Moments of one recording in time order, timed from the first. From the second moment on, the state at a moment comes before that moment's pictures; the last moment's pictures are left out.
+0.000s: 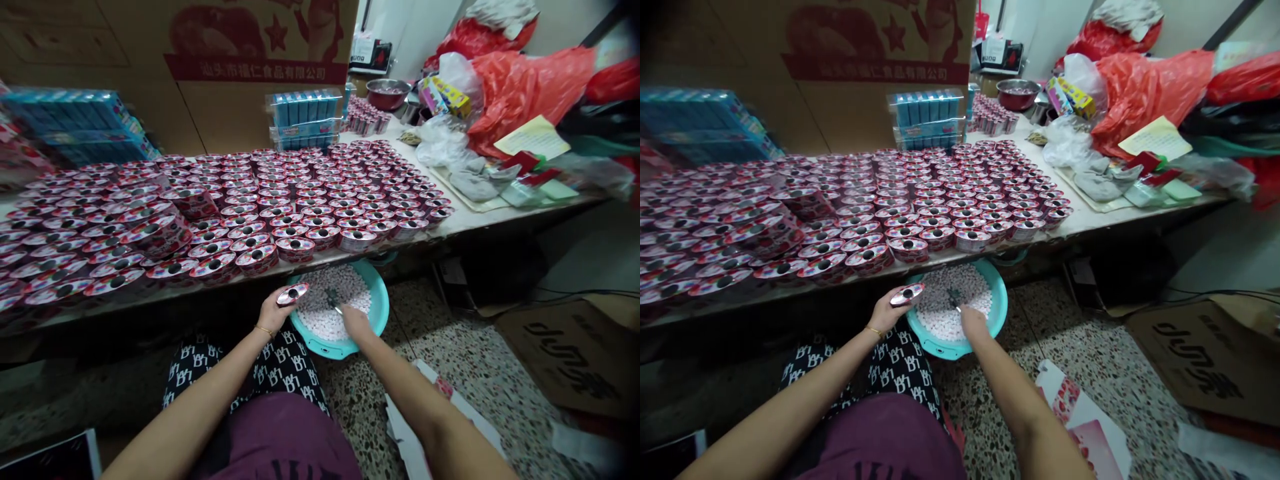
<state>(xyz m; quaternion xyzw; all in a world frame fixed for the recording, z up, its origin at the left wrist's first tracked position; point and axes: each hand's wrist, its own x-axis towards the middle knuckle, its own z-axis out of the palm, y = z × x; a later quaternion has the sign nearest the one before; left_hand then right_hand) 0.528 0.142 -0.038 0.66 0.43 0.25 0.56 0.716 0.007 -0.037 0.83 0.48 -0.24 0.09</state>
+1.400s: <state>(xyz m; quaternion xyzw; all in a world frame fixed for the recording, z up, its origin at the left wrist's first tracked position) 0.536 0.141 -0.028 0.75 0.37 0.27 0.47 0.753 -0.001 0.021 0.83 0.48 -0.26 0.10</state>
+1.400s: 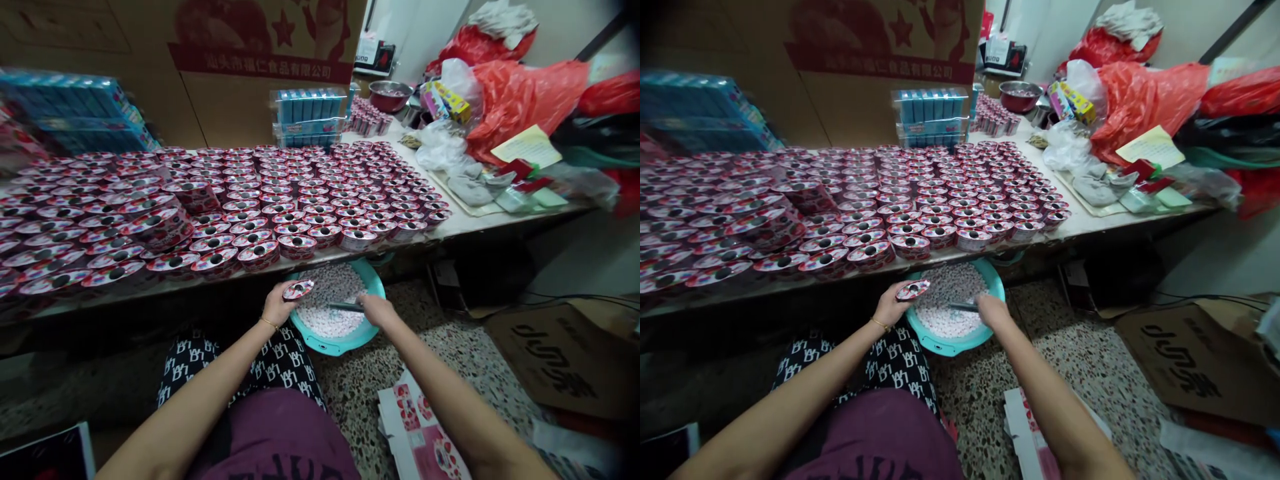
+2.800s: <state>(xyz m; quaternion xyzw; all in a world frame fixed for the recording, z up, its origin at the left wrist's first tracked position) 0.521 0.119 0.010 0.76 0.37 0.26 0.47 0.708 0.011 0.004 0.72 0.63 -0.08 -0.28</state>
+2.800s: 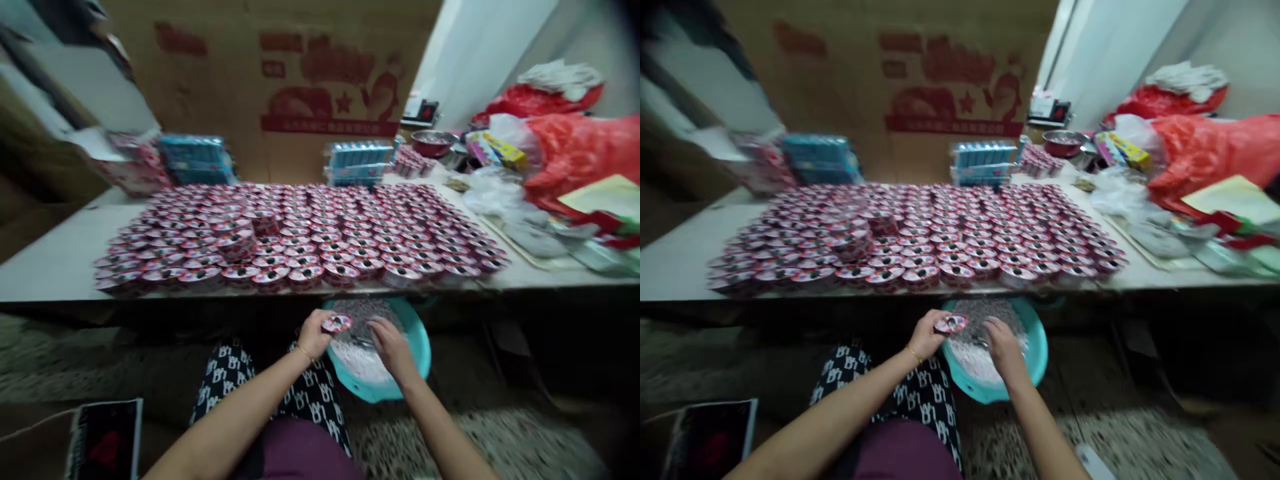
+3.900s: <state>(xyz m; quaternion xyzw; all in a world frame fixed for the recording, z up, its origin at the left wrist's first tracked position) 0.371 0.348 0.152 0.84 0.50 0.14 0.15 0.585 0.402 0.170 0.50 0.85 -0.16 -0.05</state>
